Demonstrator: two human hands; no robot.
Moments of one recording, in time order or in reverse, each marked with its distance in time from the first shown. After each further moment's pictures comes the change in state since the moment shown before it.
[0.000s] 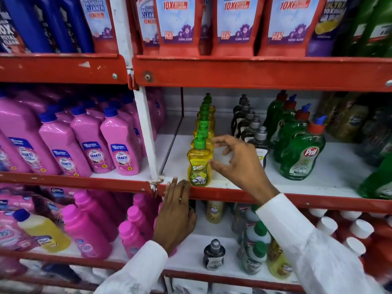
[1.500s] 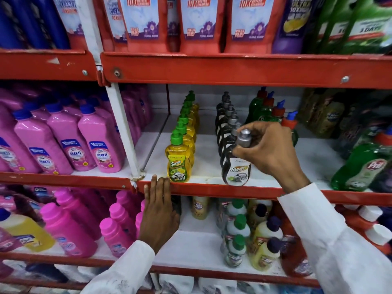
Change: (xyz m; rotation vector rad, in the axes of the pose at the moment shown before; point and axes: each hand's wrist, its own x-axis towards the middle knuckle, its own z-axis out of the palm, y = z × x) left_hand -0.007 0.017 0.018 0.155 -0.068 -0.121; right_hand -0.018 0.014 -0.105 0.000 0.120 0.249
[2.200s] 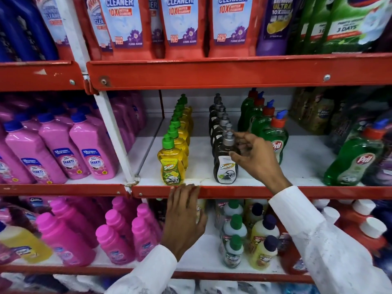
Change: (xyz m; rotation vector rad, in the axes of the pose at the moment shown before) left_hand 0.000 0.076 -0.016 -0.217 0.153 0.162; right_hand 0.010 0.059 0.026 -0.008 -0.028 -0.005
